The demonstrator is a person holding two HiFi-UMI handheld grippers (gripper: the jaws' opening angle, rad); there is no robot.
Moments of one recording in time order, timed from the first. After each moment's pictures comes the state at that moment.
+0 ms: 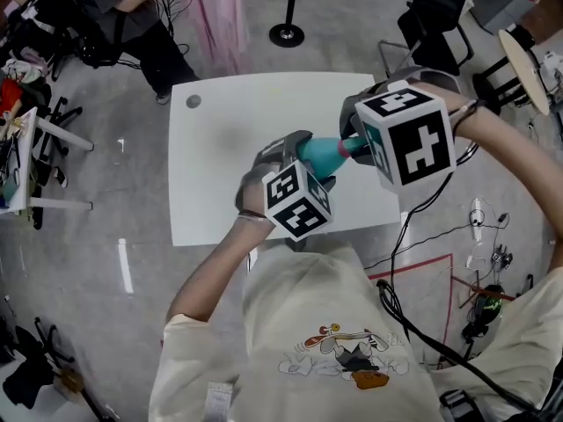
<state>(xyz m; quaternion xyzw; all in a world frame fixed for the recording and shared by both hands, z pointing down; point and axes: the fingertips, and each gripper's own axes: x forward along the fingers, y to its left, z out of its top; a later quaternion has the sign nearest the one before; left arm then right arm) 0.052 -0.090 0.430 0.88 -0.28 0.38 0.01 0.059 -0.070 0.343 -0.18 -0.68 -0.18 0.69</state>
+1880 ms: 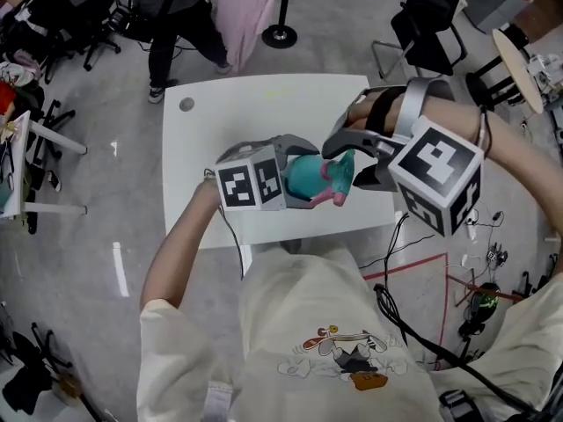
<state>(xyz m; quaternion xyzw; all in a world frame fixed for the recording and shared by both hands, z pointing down) 0.051 -0.048 0.426 0.95 0.05 0.31 -0.04 0.038 -0.038 0.323 -0.28 -0.68 -0.39 0.56</state>
